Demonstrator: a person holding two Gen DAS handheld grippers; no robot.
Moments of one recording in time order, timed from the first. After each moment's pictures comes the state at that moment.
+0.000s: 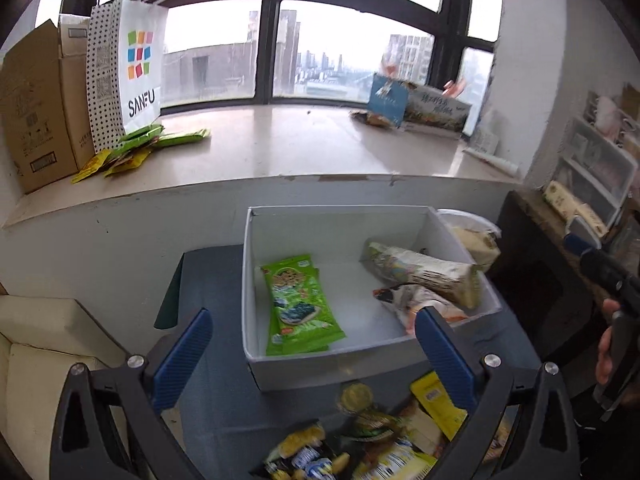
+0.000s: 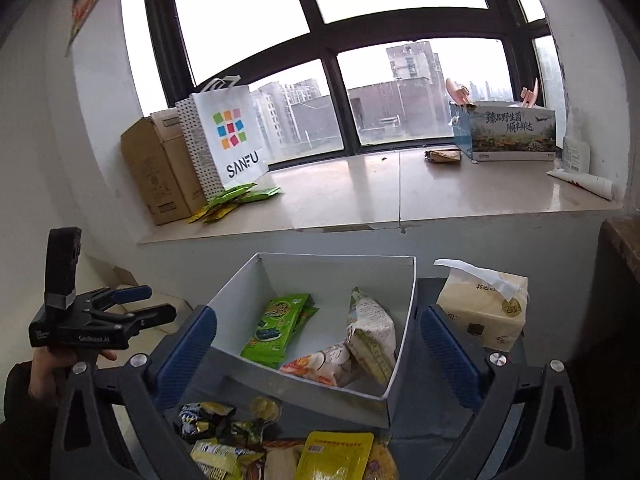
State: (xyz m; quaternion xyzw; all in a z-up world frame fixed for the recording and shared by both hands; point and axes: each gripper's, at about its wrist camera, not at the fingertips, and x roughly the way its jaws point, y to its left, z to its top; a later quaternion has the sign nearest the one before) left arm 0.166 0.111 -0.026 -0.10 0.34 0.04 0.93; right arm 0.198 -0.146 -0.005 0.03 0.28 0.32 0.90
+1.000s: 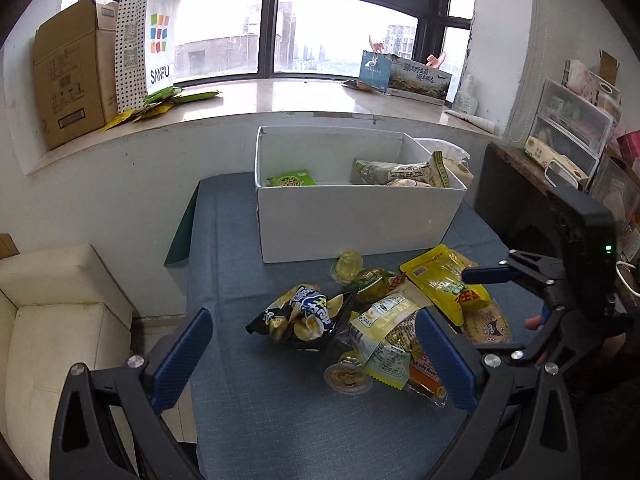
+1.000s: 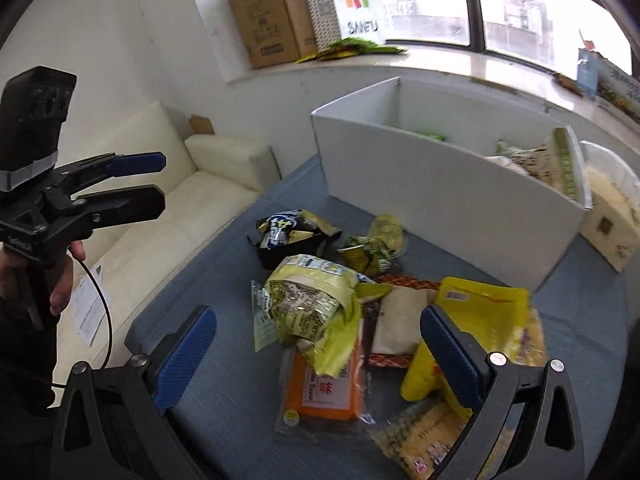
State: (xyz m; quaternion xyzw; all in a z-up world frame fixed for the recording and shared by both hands) left arm 0.029 0.081 -0.079 -0.09 0.37 0.04 0.93; right arm 0.099 -0.067 -0.131 -0.12 0.42 0.46 0.77
